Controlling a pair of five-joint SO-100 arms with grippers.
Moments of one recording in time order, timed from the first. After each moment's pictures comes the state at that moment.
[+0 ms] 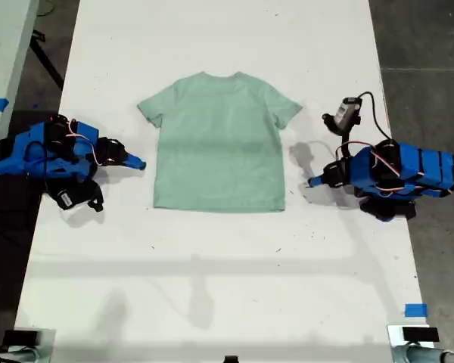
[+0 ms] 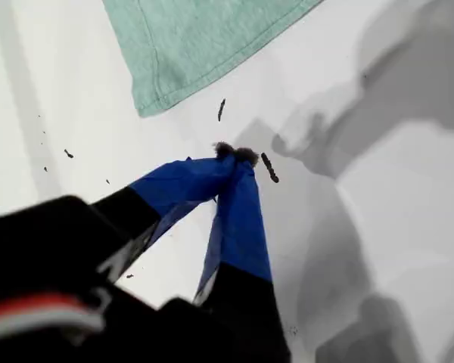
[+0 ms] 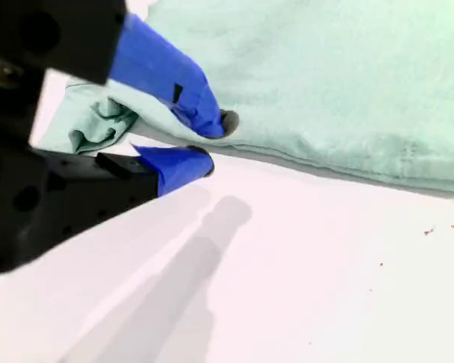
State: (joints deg) arm 0 -13.5 195.9 173.8 77.4 19.6; arm 1 5.2 195.6 176.5 69.1 -31.5
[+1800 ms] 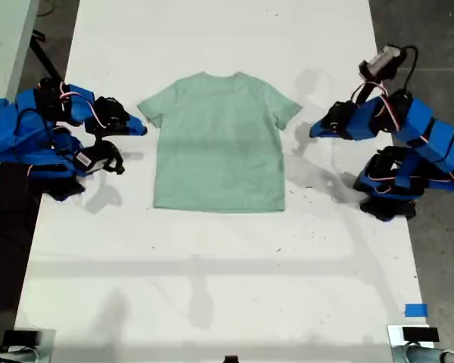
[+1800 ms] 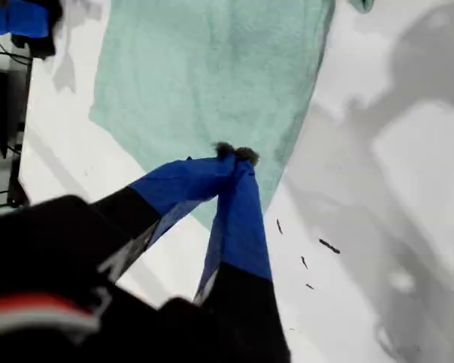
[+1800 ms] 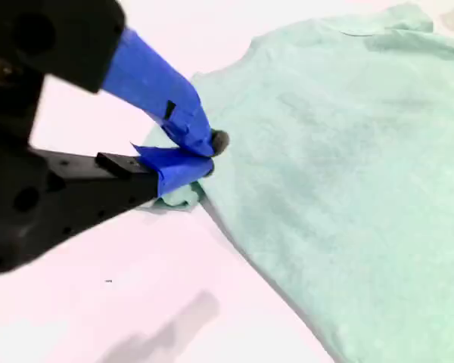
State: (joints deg) arm 0 -26.6 150.6 131.7 71.8 9.2; arm 1 29.9 148.2 125.9 72.1 -15.8
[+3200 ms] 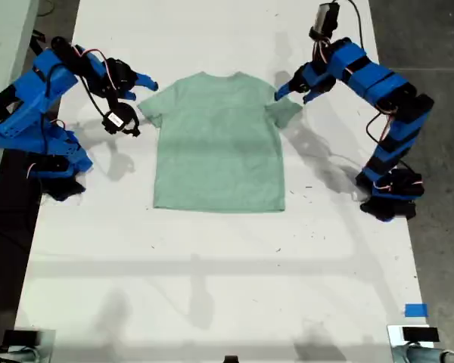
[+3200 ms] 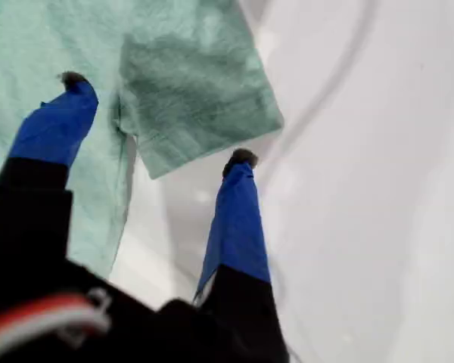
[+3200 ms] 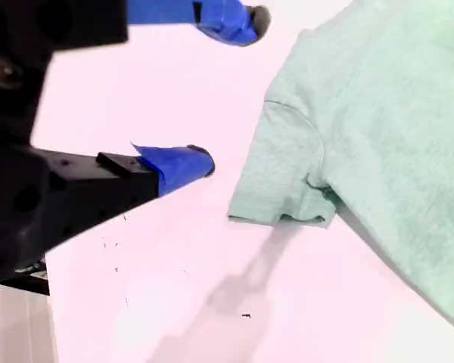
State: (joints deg) arm 0 -50.3 121.7 111.6 78.0 29.9; arm 1 54.5 78.0 84.5 67.4 -53.6
